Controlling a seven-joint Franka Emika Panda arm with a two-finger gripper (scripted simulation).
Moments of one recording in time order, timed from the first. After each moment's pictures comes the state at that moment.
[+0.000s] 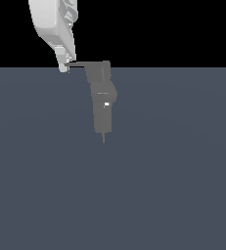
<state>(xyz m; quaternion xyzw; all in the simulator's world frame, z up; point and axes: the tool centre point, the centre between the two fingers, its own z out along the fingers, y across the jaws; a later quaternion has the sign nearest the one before) -0.057 0.120 0.286 0.74 -0.66 -0.07 0.07</state>
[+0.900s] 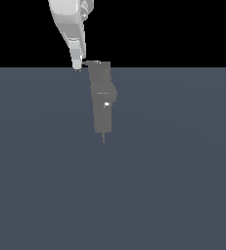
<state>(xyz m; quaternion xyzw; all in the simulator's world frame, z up) -0.091 0.078 0.293 0.75 -0.65 -0.07 0.08</state>
